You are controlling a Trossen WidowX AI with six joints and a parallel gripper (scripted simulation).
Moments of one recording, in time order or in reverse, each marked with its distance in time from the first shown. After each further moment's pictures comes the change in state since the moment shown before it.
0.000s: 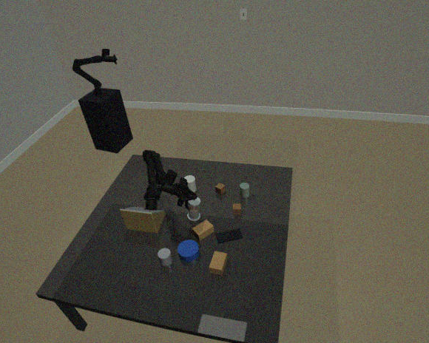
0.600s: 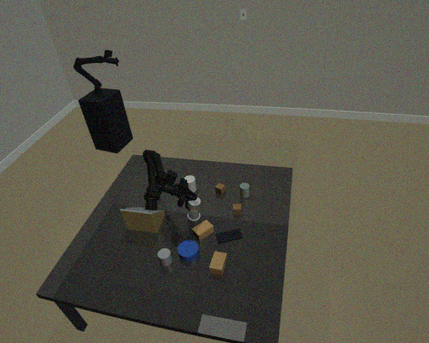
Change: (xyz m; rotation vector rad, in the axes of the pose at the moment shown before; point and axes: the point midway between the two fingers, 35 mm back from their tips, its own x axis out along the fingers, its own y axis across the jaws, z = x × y) arm 0.001 -0.002 -0.001 0.011 0.003 0.001
